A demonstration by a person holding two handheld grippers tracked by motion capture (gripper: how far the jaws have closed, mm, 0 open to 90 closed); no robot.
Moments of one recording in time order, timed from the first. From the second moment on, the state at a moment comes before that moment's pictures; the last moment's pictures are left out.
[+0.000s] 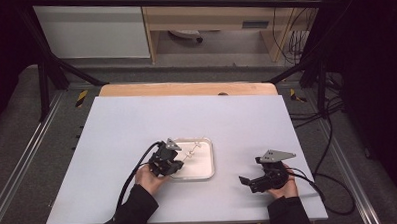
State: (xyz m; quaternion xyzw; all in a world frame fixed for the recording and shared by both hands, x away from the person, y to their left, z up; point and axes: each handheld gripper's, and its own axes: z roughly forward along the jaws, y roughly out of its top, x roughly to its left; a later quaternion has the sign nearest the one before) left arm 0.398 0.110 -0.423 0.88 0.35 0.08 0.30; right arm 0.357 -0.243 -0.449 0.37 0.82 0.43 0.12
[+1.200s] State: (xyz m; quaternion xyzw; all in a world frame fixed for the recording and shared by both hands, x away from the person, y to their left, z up) left arm 0.395 0.115 -0.418 0.88 0.35 0.09 0.30; right arm 0.357 -0.244 -0.449 0.37 0.81 0.43 0.12
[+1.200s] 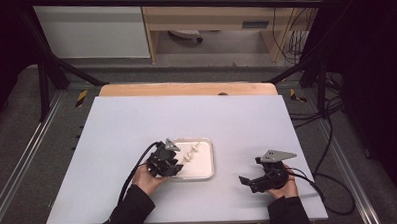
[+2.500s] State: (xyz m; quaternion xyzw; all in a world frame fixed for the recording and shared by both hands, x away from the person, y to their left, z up) left arm 0.363 0.200 -0.421 0.85 0.36 0.12 0.37; right arm 0.357 -0.245 -0.449 0.38 0.81 0.43 0.12
